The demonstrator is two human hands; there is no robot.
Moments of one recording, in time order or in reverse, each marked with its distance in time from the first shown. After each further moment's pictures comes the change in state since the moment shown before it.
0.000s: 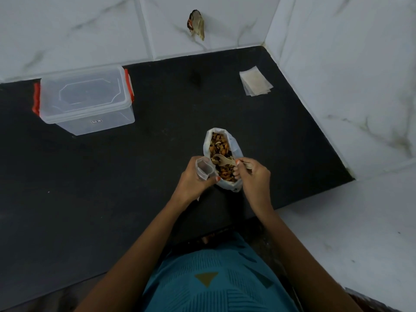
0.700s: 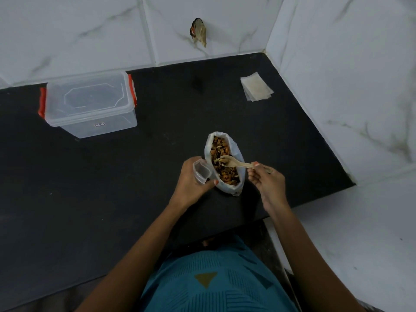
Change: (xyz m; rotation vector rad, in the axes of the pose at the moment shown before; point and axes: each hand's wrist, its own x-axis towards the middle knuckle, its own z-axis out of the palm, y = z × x) left_hand -0.001 -0.004 -0.004 0.112 0.083 0.112; right_hand 0.013 -0.004 -0.023 0.597 0.091 0.514
